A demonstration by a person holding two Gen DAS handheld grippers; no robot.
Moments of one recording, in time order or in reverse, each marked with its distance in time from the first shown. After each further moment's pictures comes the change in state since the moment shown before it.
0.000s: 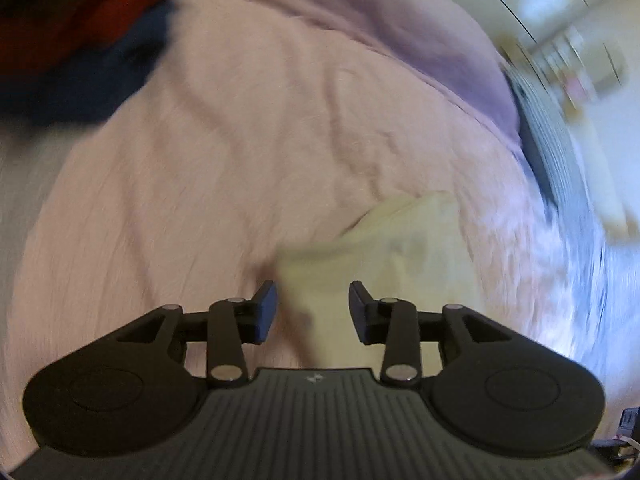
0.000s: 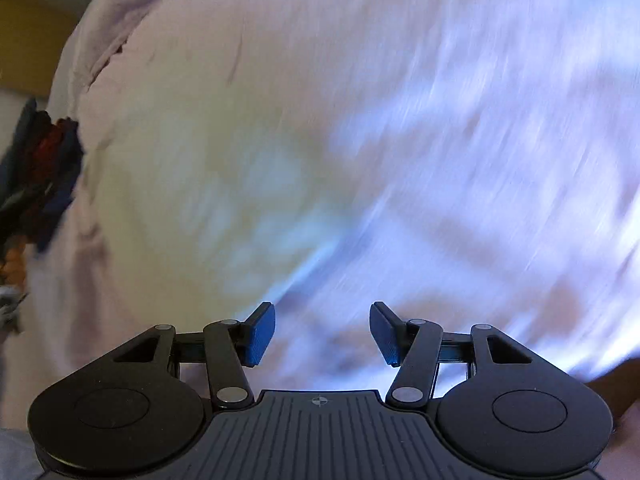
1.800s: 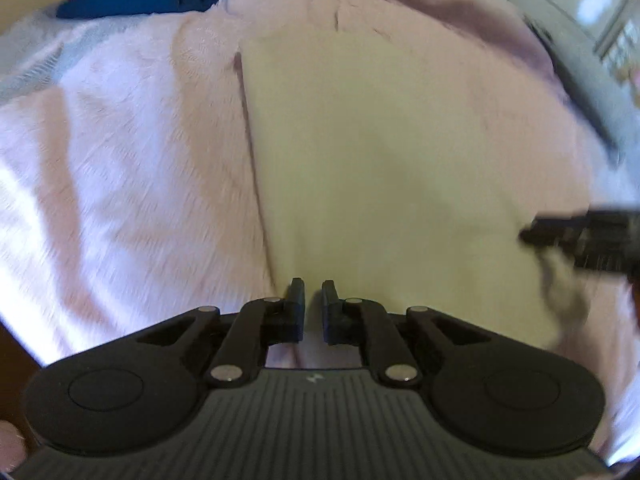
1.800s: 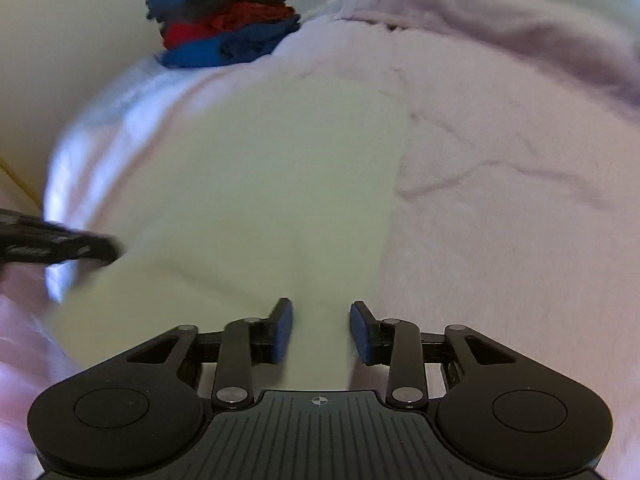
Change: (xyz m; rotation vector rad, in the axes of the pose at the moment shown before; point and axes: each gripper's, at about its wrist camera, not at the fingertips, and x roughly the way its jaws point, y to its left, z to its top) left arm 0.019 -0.136 -0.267 0.040 -0.199 0.373; right arm 0.048 0.097 -0.026 -0.985 -0.168 0.147
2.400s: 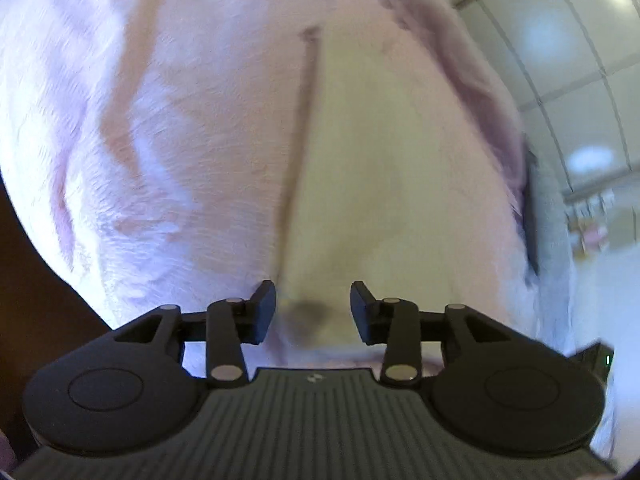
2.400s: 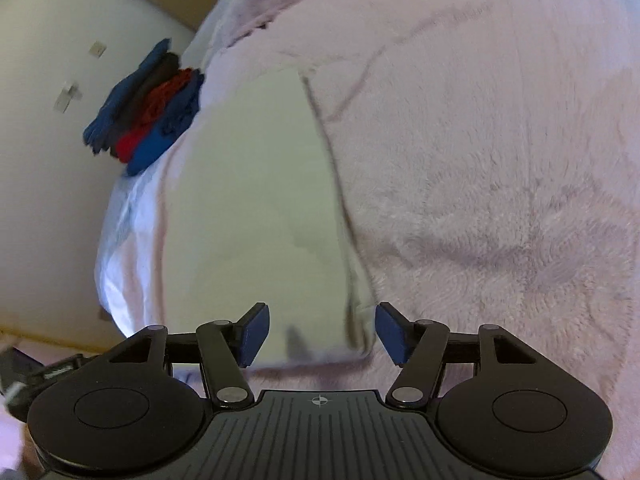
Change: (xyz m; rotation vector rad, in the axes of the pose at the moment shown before) left arm -0.016 0.077 -0.029 -0.568 0.034 -0.326; right arm -0.052 -0.044 -0.060 0.691 0.016 0.230
